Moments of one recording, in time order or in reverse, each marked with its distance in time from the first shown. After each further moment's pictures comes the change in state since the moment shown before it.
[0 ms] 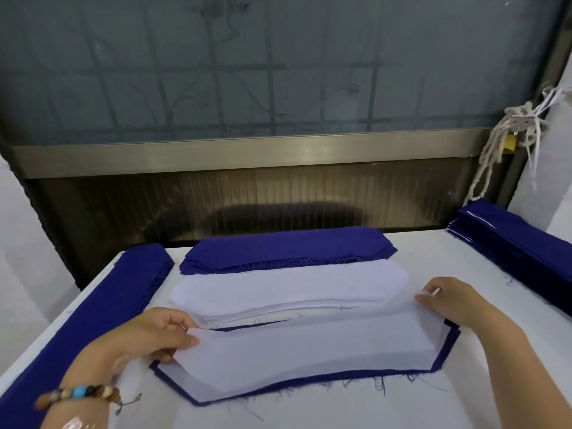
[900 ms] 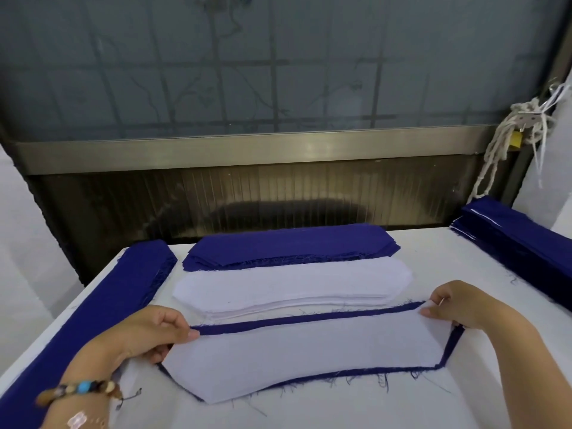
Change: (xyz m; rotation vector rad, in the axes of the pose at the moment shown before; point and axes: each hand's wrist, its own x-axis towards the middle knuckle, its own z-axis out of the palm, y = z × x) left_hand -0.005 -0.009 -0.004 0.042 0.111 -0.015; right_hand -0.020 -0.007 -0.013 -0.110 -0.165 -0.002
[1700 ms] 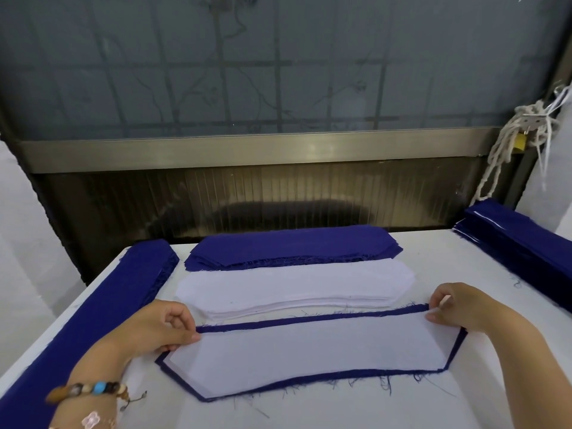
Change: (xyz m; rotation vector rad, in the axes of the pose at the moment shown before) left_hand 0.008 0.003 0.003 0.155 0.078 0.117; right_hand -0.002 -0.001 0.001 -0.006 0.025 -0.026
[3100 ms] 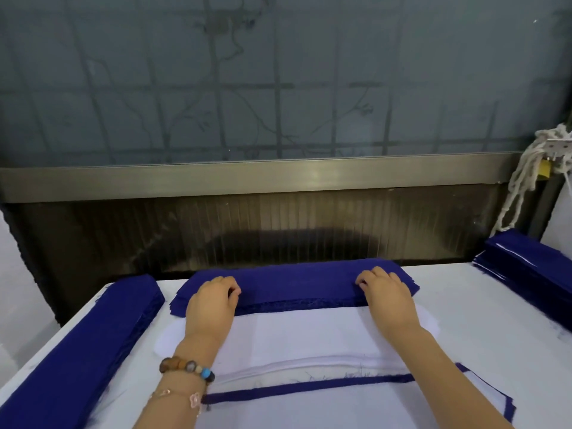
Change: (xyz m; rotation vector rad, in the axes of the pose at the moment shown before) left_hand 0.120 0.080 0.046 0.329 0.719 0.313; right_hand 0.091 -0.121 0.049 -0.182 0.582 -0.382
